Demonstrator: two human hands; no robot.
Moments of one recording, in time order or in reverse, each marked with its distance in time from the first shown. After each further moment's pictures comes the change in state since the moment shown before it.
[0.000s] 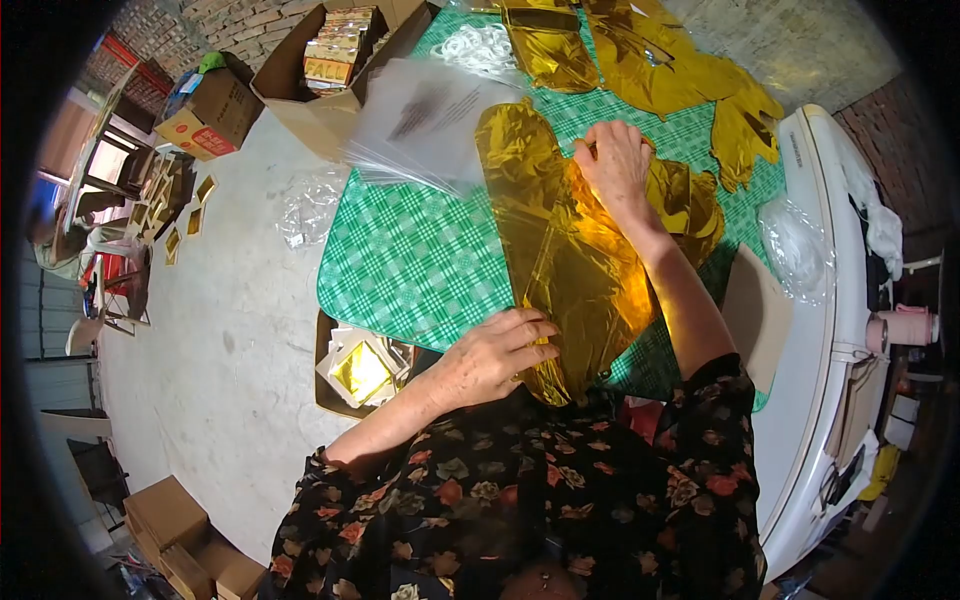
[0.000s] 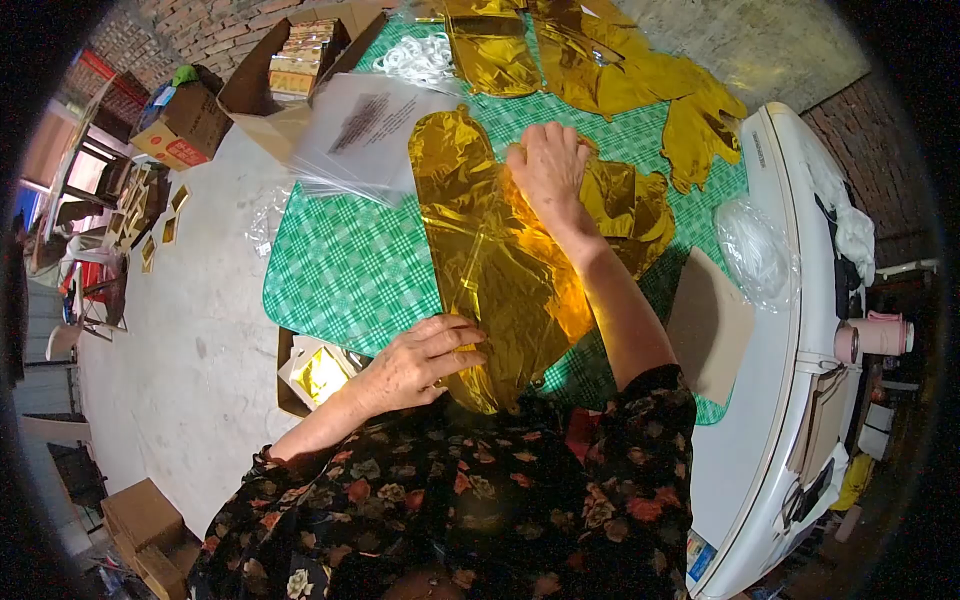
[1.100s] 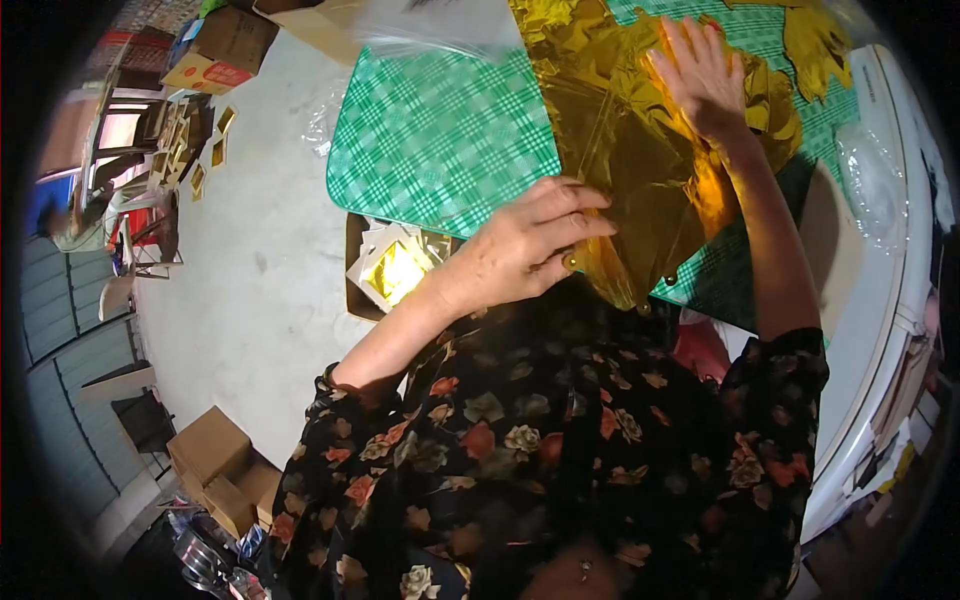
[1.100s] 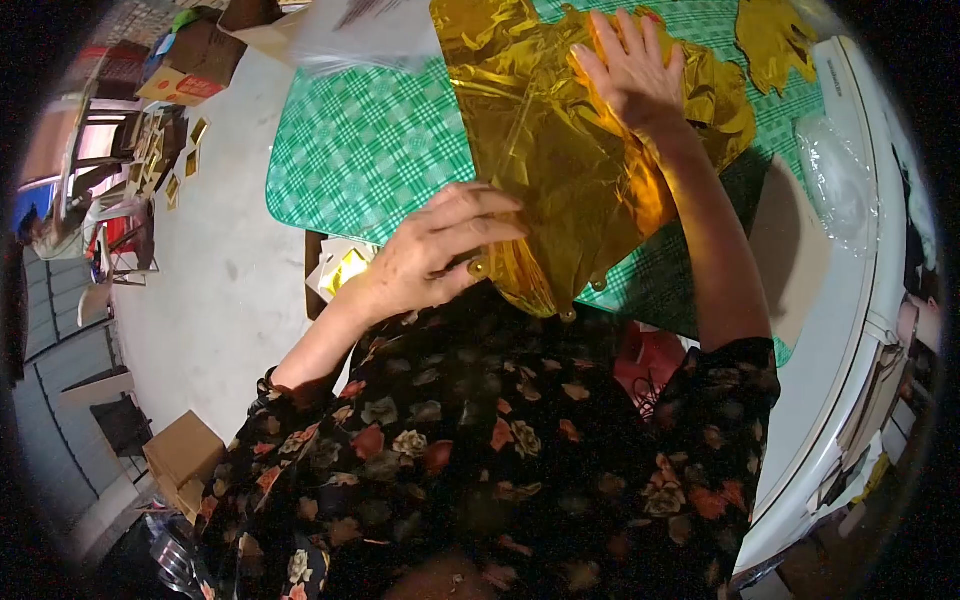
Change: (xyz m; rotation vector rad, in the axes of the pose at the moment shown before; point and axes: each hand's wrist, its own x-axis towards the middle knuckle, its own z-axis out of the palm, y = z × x) left_hand -0.005 -0.002 -0.007 -0.201 0.058 -0.099; right_hand -0.062 0.058 0.000 -0.486 -0.162 -0.349
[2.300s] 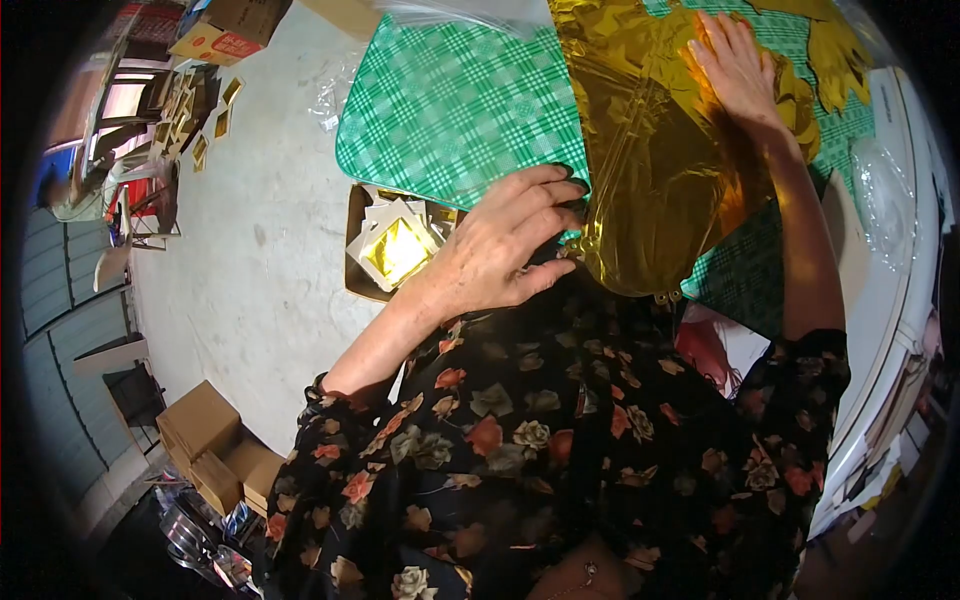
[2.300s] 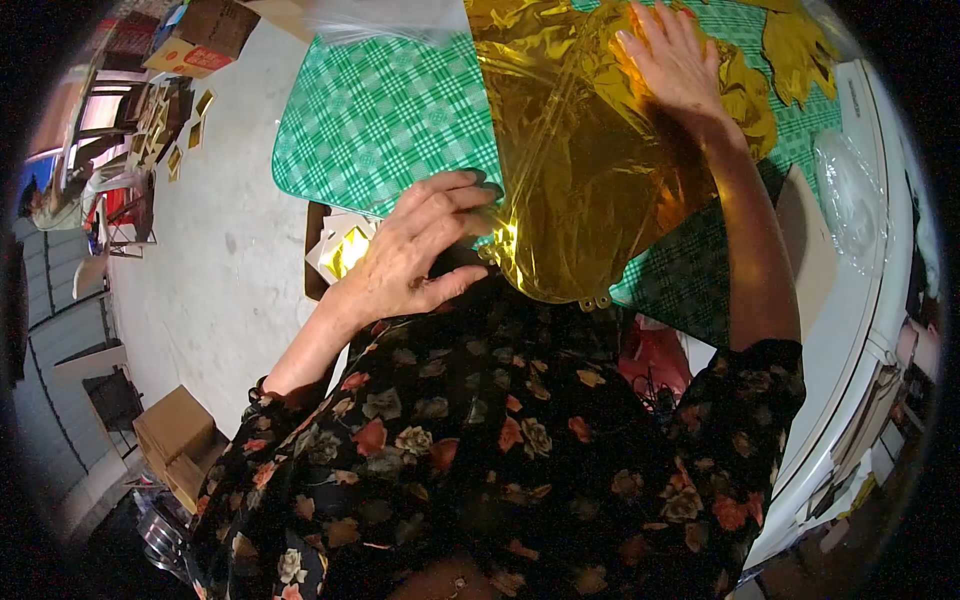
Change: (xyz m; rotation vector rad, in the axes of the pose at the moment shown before) left_hand -0.034 0.011 -0.009 0.221 0.065 -0.045; right_hand 0.019 0.011 -0.046 0.421 -0.353 0.198
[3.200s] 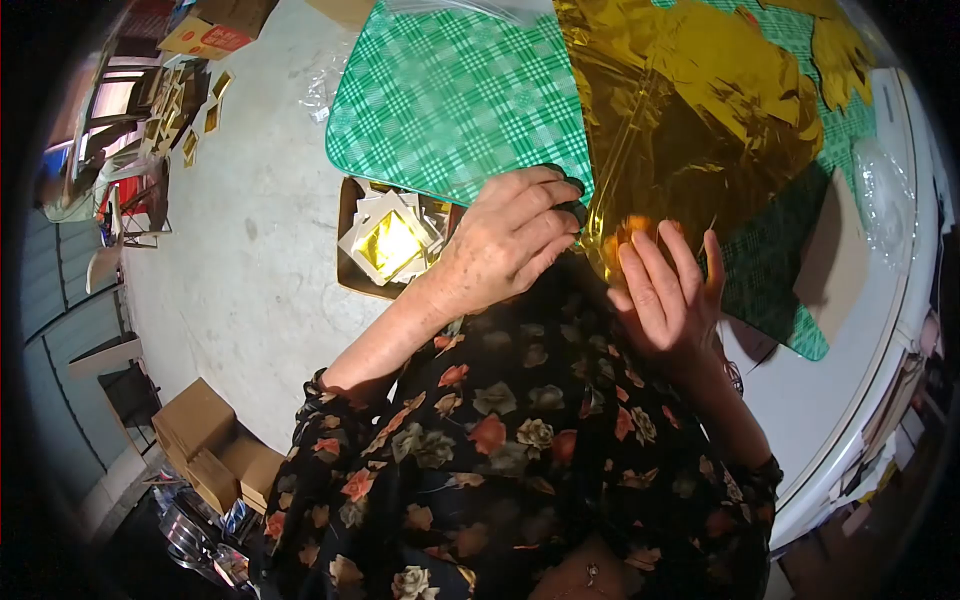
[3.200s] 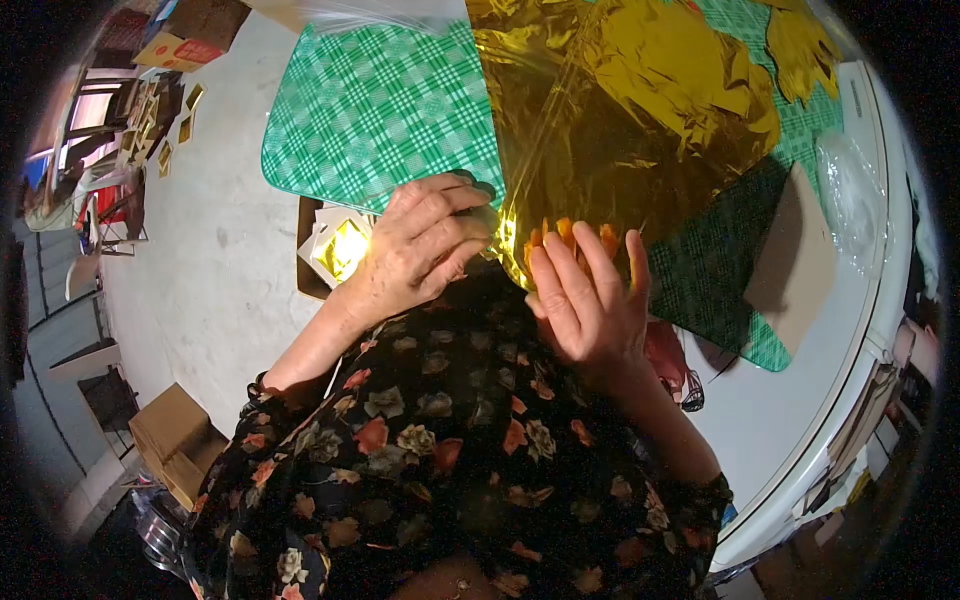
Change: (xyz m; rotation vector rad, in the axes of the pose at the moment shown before) left_hand -0.004 -0.004 0.014 0.078 0.146 0.042; right_hand -0.240 -0.129 -0.009 0.132 0.313 -0.441
